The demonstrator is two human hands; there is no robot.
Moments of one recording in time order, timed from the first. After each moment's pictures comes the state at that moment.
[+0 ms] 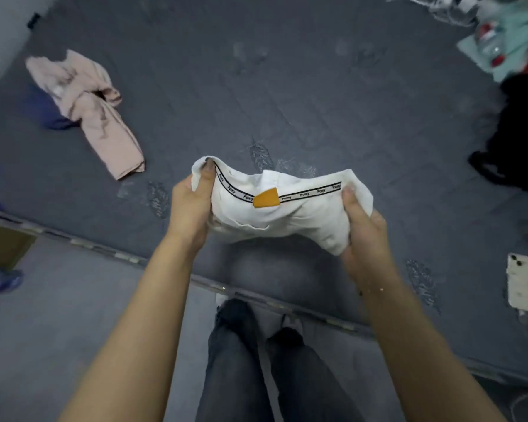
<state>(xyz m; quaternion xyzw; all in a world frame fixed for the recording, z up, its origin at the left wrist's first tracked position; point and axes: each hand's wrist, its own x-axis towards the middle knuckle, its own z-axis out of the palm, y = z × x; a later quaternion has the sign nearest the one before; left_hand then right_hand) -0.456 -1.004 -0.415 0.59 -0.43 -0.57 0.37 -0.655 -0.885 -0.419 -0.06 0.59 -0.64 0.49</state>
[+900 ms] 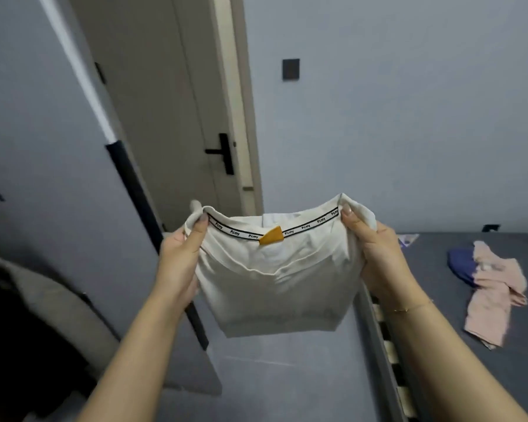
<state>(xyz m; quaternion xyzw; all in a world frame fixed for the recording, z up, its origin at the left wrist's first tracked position) -0.023 -0.473 -0.072 0.59 -0.14 -0.09 0.79 -0.164 -0.712 -0.078 -0.53 0.13 -0.27 0.79</state>
